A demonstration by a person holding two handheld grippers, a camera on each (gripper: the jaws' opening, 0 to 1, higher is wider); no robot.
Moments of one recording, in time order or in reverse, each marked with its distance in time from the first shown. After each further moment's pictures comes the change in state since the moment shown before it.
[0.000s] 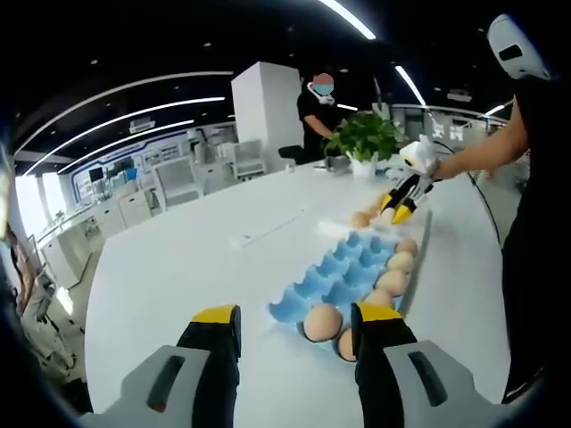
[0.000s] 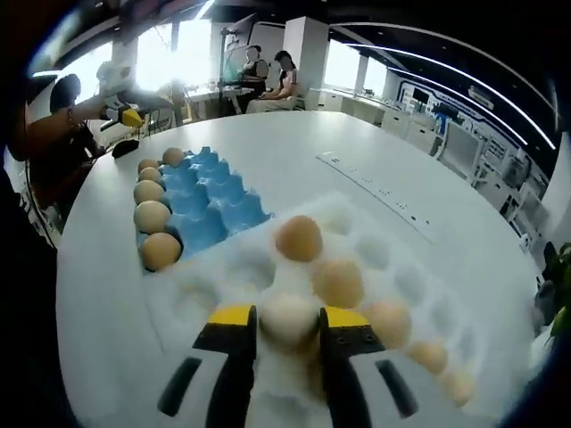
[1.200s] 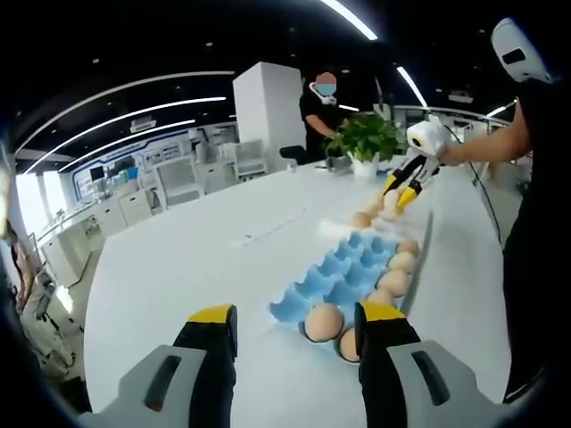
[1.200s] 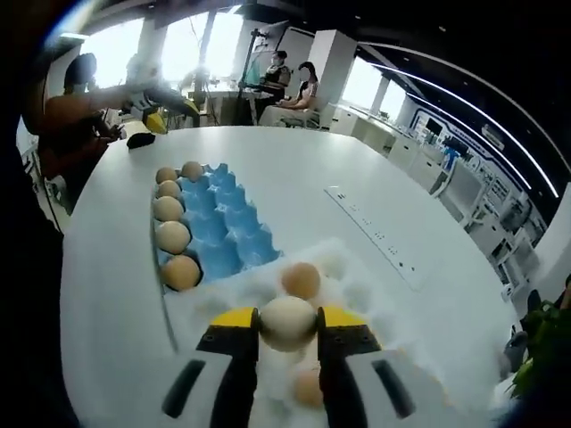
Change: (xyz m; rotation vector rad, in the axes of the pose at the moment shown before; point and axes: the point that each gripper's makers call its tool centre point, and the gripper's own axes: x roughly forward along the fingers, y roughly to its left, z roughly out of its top) left arm 0.002 0.001 -0.001 -0.007 -0.004 0.004; right arm -0.034 0.011 0.044 -0.185 -0.056 -0.031
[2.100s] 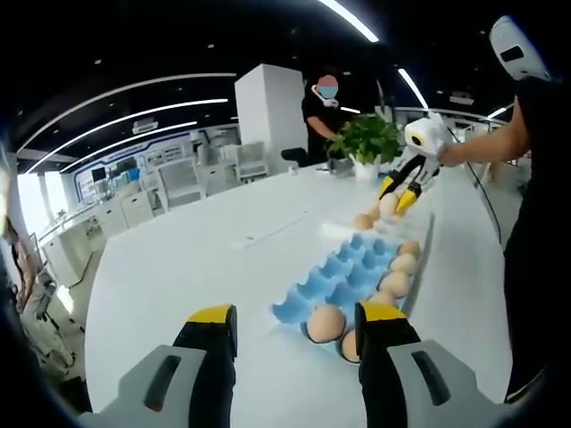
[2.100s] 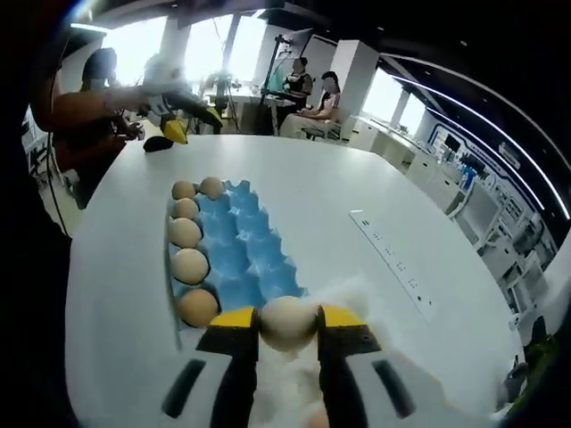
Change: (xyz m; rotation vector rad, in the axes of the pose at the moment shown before) left arm -0.001 0.003 0.001 -0.002 -0.010 0.005; right arm 0.024 0.027 0.041 -0.075 -0.046 0.082
